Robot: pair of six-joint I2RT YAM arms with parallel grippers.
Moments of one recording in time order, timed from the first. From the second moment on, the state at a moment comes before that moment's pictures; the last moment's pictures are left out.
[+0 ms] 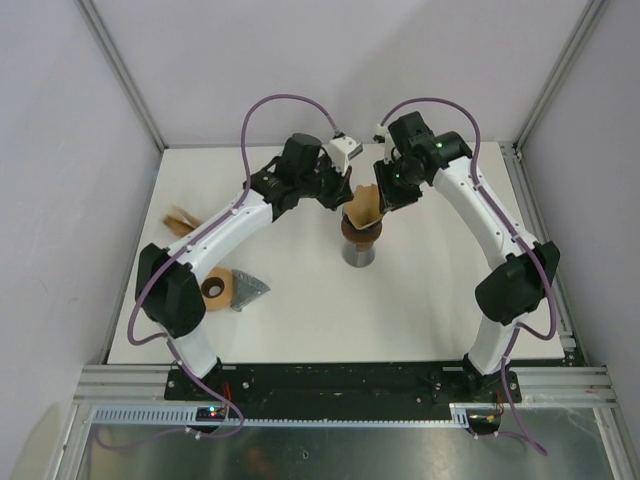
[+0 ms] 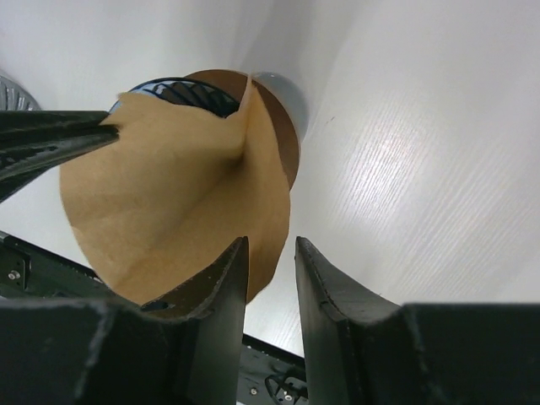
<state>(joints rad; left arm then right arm) -0.62 1.72 1.58 -0.40 0.34 0.05 0.46 1.80 1.96 -1.20 -0.12 0.15</state>
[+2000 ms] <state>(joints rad) -0.52 1.68 1.55 -0.40 0.46 0.05 0.55 1.77 1.66 -0.82 -0.12 0.16</state>
